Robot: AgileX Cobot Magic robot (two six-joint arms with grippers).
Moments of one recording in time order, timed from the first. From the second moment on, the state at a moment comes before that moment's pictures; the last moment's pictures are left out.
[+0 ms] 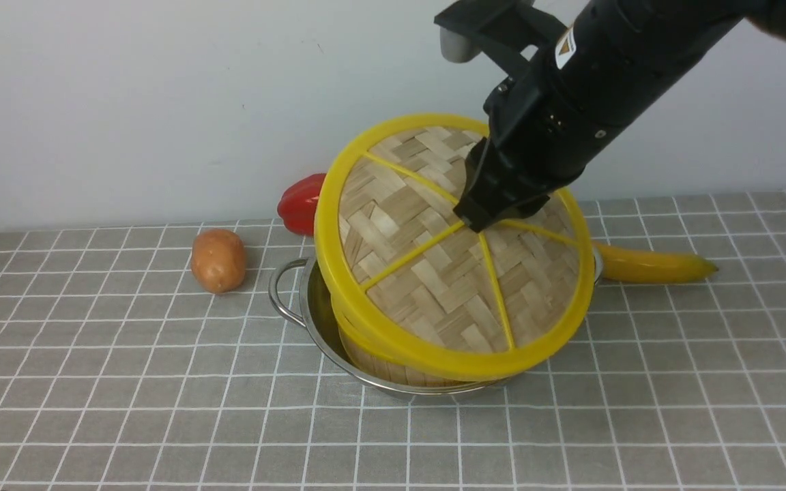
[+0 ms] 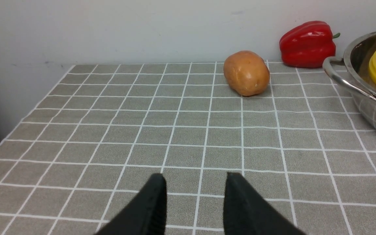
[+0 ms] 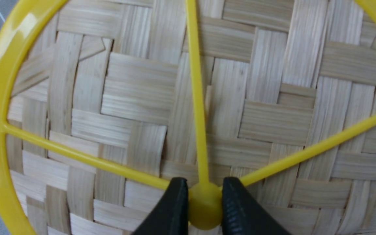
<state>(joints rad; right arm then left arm) 0.60 1.75 -1.77 0.17 1.24 -0.25 0.12 0.00 0.01 -0.04 0.34 0.09</state>
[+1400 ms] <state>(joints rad) 0.57 1.83 -1.73 0.17 1.24 -0.12 0.12 0.00 0.01 -0.04 0.34 0.09</state>
